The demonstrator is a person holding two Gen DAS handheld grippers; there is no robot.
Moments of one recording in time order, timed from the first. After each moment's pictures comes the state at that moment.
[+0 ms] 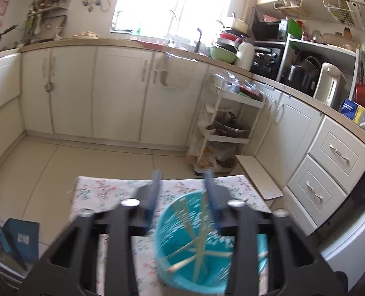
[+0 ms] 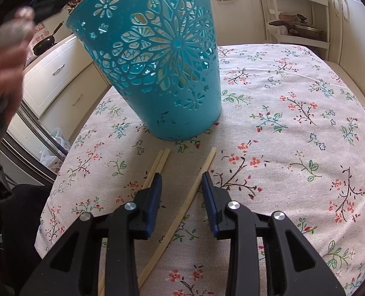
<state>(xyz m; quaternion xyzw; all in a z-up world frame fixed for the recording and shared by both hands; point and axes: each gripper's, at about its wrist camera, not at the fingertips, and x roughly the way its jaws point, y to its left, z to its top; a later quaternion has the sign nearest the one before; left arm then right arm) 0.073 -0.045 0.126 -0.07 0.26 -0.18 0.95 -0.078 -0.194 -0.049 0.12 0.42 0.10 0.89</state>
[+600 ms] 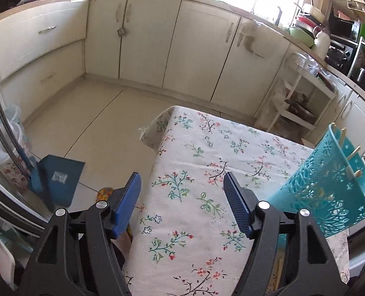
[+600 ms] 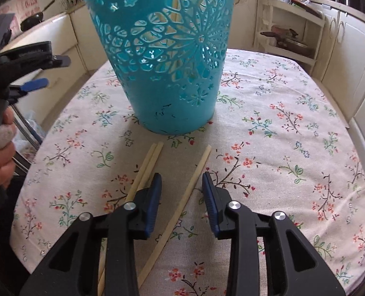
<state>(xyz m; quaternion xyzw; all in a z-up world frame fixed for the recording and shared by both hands) 0.075 0.065 0.022 -0.11 0.38 -0.02 0.92 -0.079 -0.161 -0.045 0.01 0.44 0.02 0.90</state>
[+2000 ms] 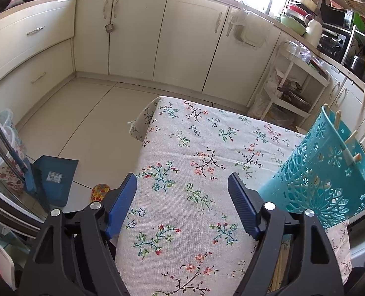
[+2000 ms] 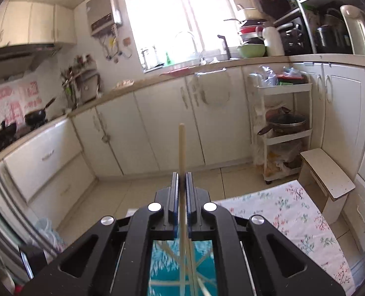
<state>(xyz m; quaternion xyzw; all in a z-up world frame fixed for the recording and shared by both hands) 0.078 0.046 0.014 -0.09 0.40 -0.04 0.91 -0.002 -0.178 0.122 0.11 0.20 0.02 0.97</state>
